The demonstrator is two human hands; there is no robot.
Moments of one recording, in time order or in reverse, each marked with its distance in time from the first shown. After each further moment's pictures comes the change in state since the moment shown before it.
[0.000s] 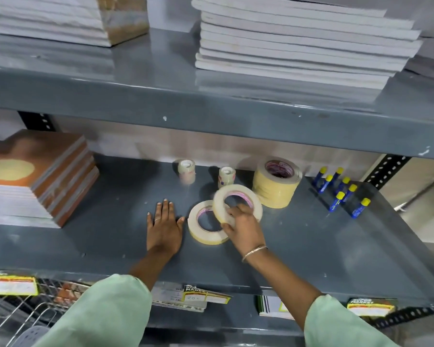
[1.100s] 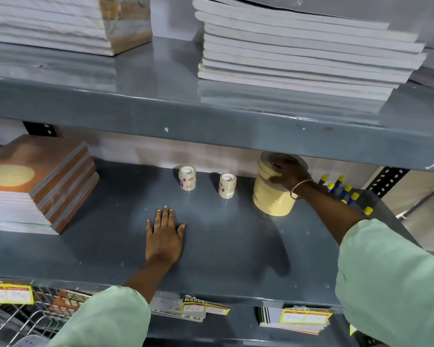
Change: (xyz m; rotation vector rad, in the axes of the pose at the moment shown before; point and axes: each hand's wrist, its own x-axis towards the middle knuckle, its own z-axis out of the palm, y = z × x) left_hand 0.001 -0.002 0.005 -0.039 0.060 0.004; right_hand 0.116 0.065 -0.115 -0.310 -0.091 0.036
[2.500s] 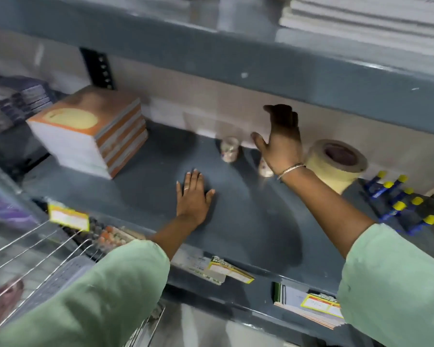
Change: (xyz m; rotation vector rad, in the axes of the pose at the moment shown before) left_hand -0.011 -0.012 -0.023 -0.141 0.036 -0.073; right_hand -0.033 -0.153 0.006 0.154 0.408 -0.315
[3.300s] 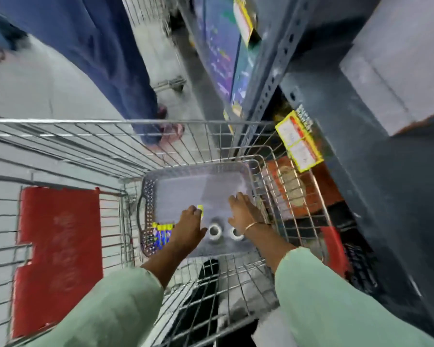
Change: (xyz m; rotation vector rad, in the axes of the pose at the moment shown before) left_hand -0.271 -0.332 0.054 -0.197 -0.166 -0.945; right_hand -0.250 -0.289 0.377 -0.047 -1.318 -0.840
